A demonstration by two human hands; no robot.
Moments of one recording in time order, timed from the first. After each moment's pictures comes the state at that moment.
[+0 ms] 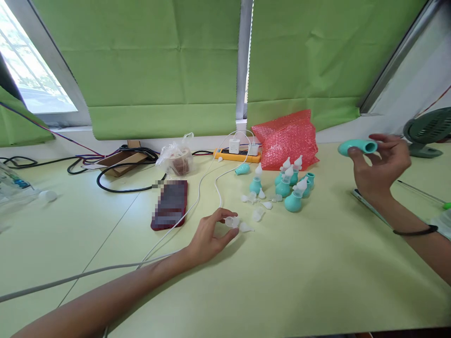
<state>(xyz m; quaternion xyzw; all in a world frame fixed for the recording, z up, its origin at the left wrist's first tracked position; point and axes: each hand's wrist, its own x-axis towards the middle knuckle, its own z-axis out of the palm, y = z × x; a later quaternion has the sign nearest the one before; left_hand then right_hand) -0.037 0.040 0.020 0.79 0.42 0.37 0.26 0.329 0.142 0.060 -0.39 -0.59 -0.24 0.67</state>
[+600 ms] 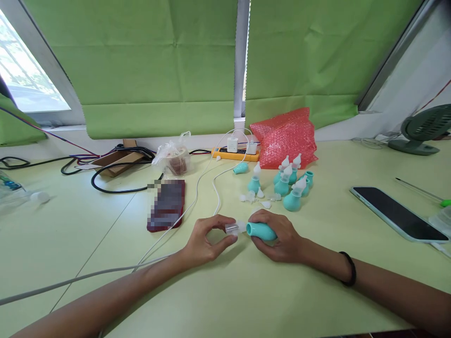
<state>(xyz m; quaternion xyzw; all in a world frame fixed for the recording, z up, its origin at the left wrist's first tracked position) -0.039 0.041 0.011 0.77 0.35 0.43 0.31 0.165 0.049 0.005 -0.25 -0.88 0.03 0.42</state>
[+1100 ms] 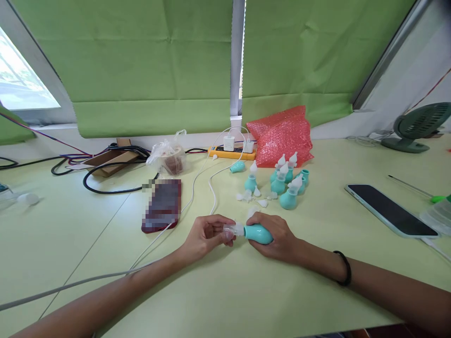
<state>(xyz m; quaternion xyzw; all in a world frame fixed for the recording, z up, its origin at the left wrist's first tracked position) -0.035 0.043 0.019 0.61 0.33 0.37 0.62 0.163 0.049 -0.003 -0.28 -0.86 0.00 0.42</state>
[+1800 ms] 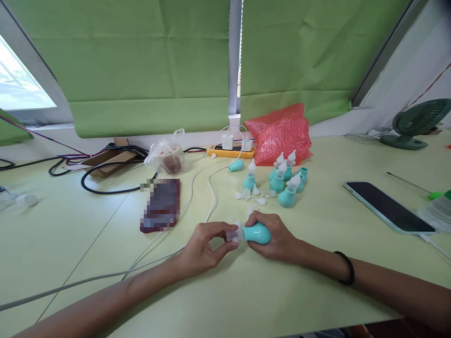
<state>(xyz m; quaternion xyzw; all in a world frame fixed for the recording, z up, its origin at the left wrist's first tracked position) -0.031 0.031 0.020 0.79 0.36 0.36 0.33 0.160 0.042 0.006 -0.34 -0.83 0.17 0.40</state>
